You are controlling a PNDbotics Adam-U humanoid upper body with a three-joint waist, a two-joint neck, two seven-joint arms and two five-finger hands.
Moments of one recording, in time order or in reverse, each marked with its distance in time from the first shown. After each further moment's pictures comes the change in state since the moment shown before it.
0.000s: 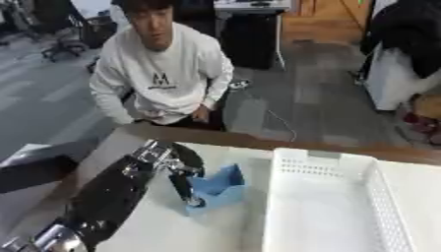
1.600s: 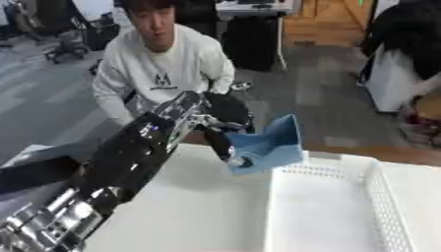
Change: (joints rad) left arm -0.145 0.005 -0.119 -0.284 0.143 -0.170 0.170; right arm -0.002 -0.013 0.000 0.000 -0.011 0.000 0.000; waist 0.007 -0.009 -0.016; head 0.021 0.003
